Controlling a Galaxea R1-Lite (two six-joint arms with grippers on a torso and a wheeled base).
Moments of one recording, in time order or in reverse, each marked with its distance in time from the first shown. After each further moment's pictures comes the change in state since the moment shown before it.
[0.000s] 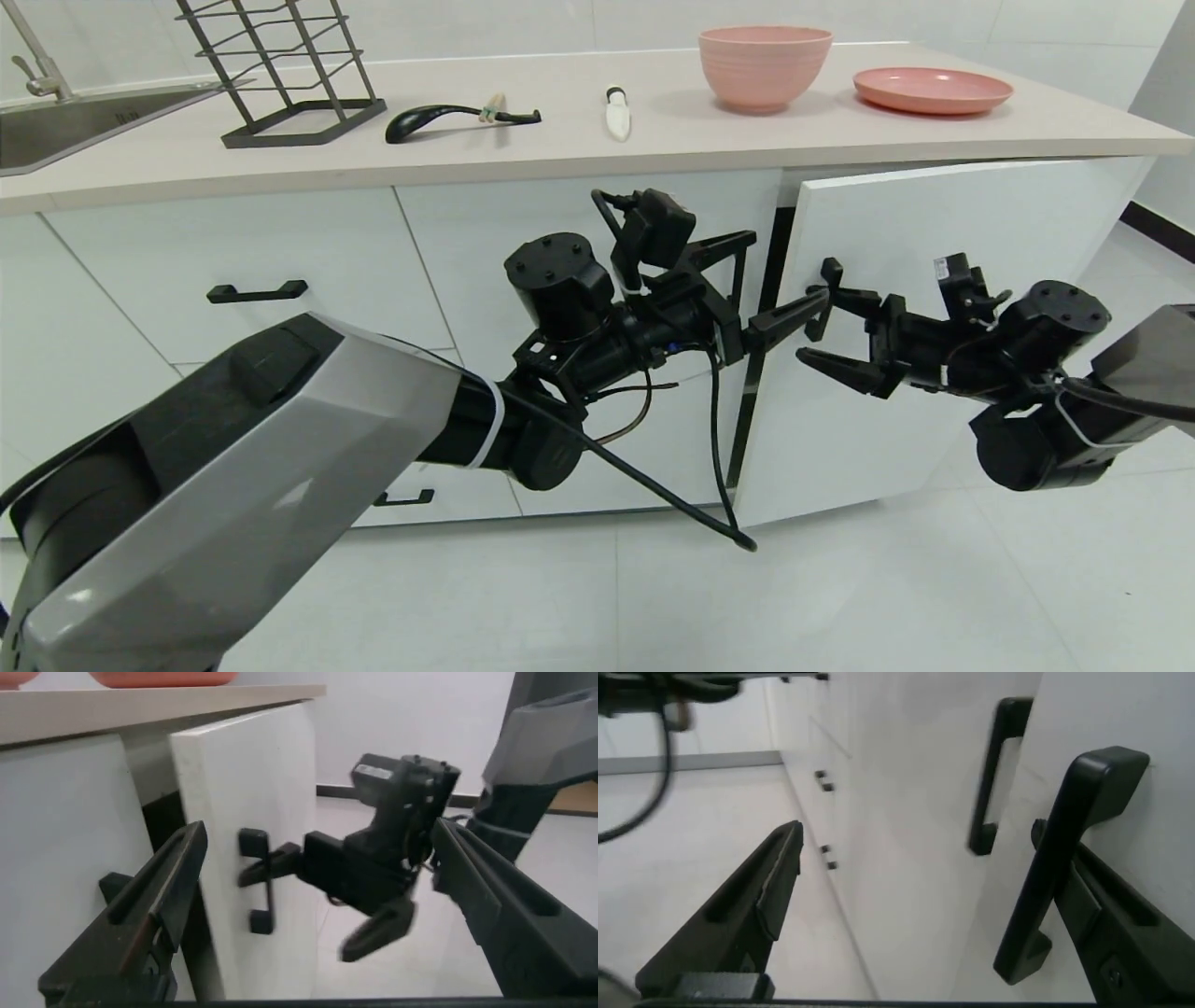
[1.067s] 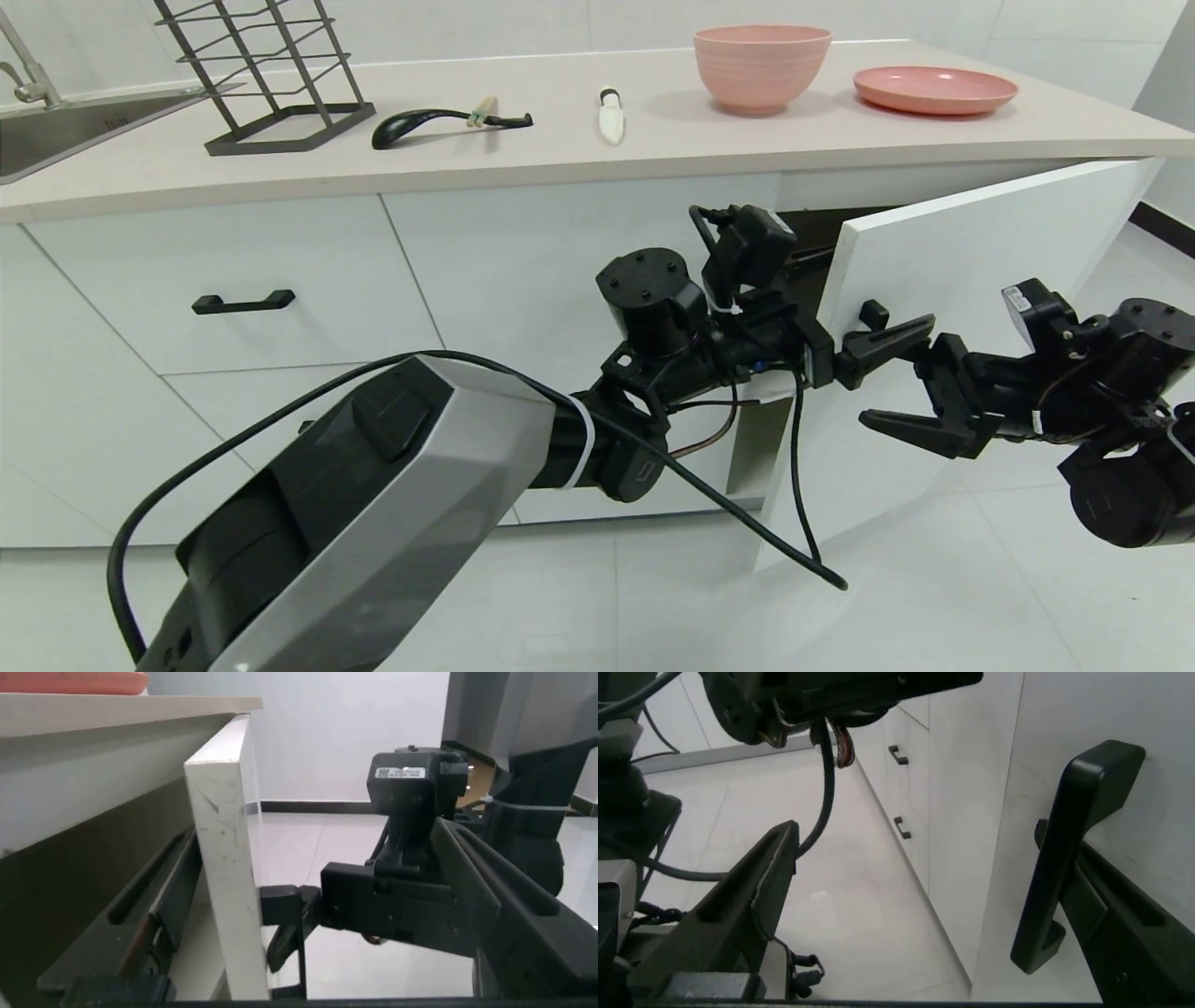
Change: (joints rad) left arm -0.116 0.156 -0.273 0.076 -0.038 -0.016; right arm -0.025 -0.207 0.327 0.012 0.187 -0.009
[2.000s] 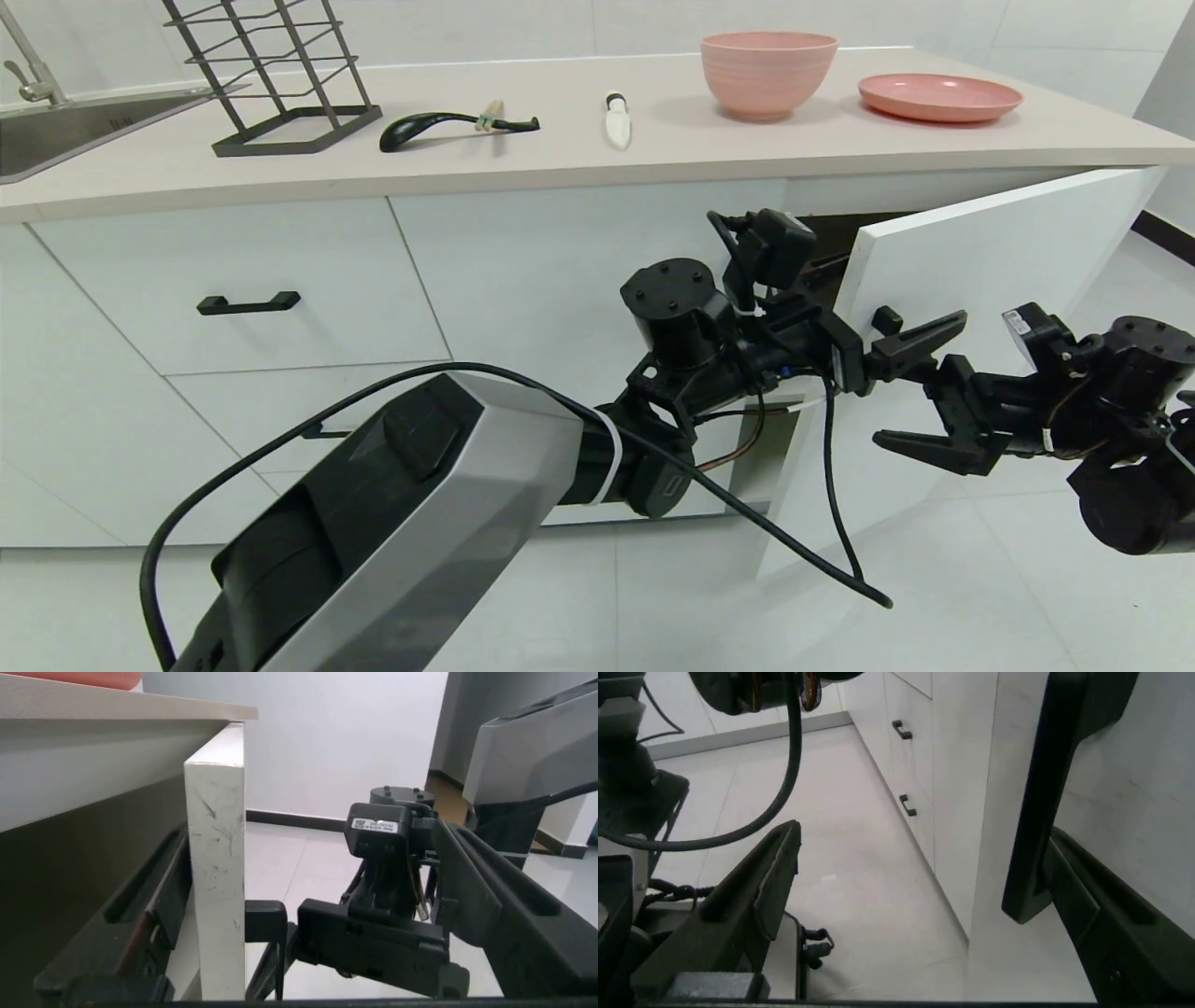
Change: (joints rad) left arm -0.075 0.024 -0.028 0.000 0.009 -0.084; right arm -0.127 0.064 0.001 0.000 -0.003 -0.039
